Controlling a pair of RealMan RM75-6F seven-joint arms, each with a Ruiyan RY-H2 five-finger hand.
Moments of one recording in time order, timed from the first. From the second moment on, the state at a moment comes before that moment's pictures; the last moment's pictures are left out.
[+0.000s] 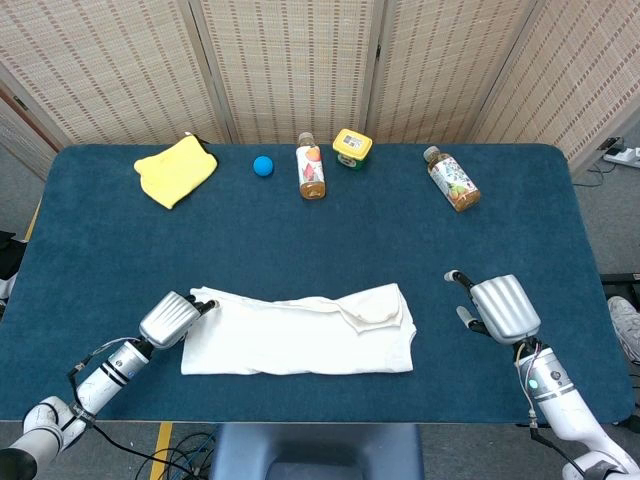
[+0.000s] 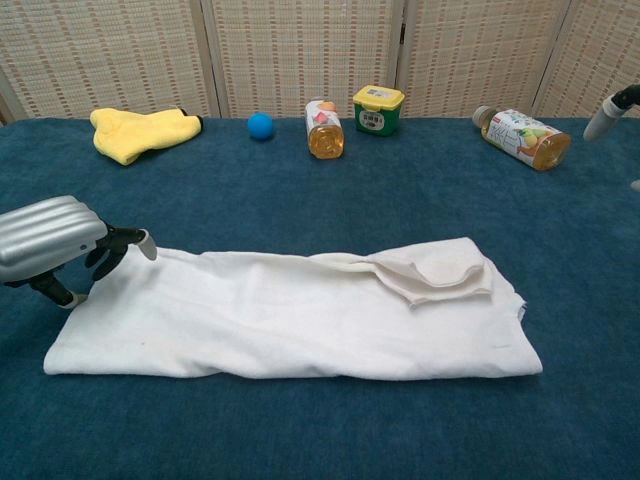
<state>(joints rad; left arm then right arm) -0.58 -1.78 0.14 -0.50 1.77 1.33 -0.30 0.41 -1.15 0.06 -1.69 -1.45 1.23 -0.24</state>
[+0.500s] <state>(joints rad) -0.59 -1.78 0.15 -0.50 1.76 1.32 -0.37 0.40 -1.16 0.07 -1.68 -1.45 1.23 -0.22</state>
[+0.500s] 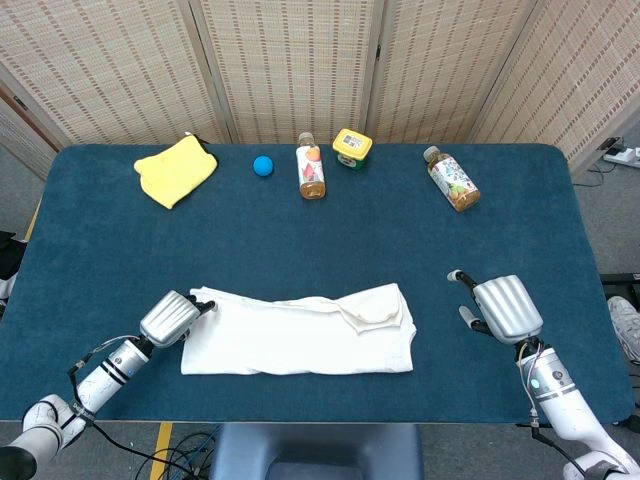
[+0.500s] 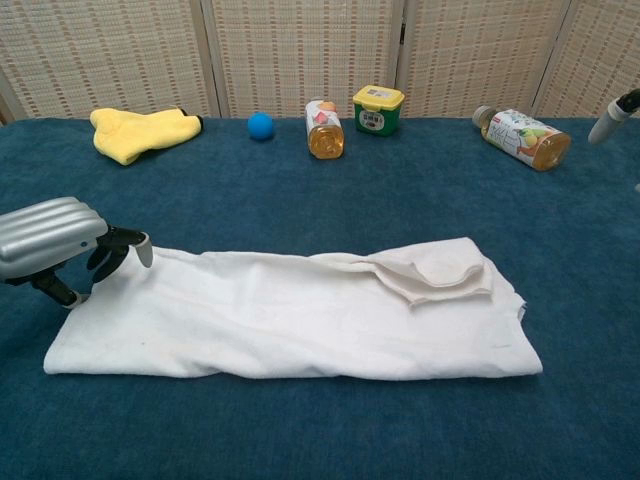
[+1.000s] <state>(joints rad) -0.59 -1.79 0.15 -0.47 1.76 1.35 -0.43 0.40 -1.17 0.07 -1.67 -1.44 1.22 -0.22</state>
